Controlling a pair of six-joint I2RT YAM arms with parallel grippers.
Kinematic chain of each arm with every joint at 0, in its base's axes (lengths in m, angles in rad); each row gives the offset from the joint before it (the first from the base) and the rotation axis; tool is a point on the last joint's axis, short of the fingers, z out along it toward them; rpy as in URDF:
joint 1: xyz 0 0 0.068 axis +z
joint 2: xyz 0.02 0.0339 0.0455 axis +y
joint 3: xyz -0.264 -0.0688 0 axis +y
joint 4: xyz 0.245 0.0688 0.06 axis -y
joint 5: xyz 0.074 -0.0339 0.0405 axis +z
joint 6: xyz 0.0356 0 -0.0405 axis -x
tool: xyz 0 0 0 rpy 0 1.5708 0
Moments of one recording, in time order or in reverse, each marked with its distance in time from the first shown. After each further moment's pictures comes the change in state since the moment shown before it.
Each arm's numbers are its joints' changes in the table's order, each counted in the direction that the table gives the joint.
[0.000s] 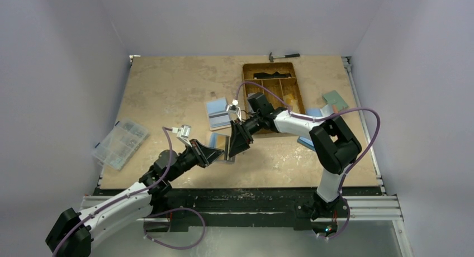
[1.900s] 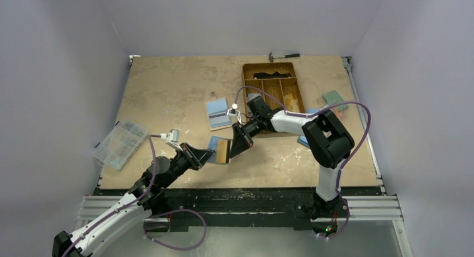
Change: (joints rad) left arm 0.004 -0.306 0.014 -0.299 0.117 0.023; right arm -0.022 0.077 0.001 -0.039 -0.002 0.059
